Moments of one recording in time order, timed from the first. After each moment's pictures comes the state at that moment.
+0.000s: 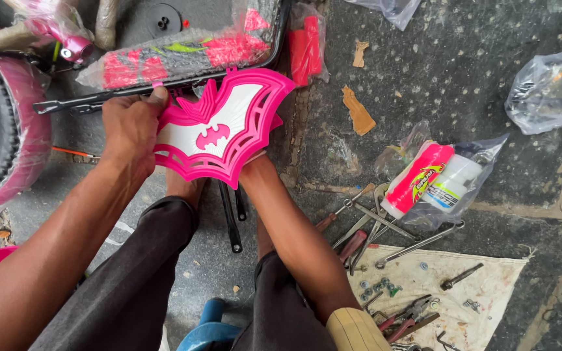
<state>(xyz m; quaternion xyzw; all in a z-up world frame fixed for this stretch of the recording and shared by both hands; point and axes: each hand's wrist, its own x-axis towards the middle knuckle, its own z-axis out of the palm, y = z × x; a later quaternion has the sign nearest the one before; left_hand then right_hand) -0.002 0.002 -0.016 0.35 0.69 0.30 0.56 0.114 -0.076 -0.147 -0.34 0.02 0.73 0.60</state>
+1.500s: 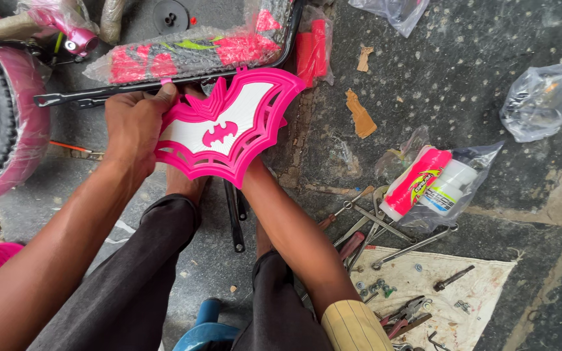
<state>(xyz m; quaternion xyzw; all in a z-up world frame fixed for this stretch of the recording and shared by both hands) -0.006 -0.006 -0.006 0.40 0.68 0.28 0.55 0.099 -0.081 -0.145 -0.37 0.00 0.74 0.56</state>
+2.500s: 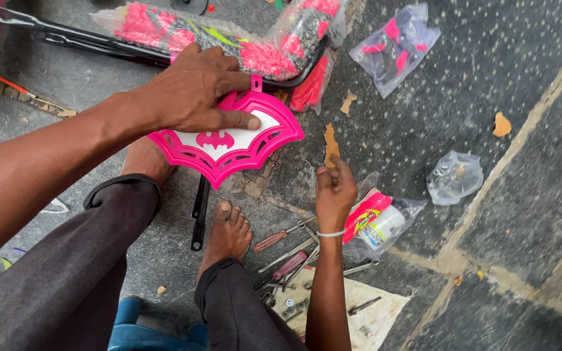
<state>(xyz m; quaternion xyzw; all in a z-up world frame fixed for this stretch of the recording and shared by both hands) 0.023 0.020 -0.004 0.90 0.32 0.05 0.30 0.301 -0.188 -0.076 -0.80 -0.32 0.34 0.37</state>
